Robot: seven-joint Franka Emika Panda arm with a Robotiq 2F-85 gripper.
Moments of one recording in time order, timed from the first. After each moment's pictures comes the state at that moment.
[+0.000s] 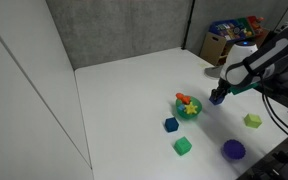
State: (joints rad) arm -0.05 0.65 -0.13 -2.08 -0.06 2.74 0.05
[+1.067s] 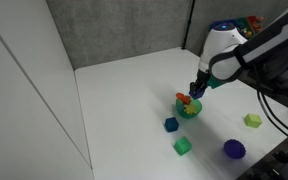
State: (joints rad) arm 0.19 0.53 -0.12 -2.04 -0.13 2.62 0.27
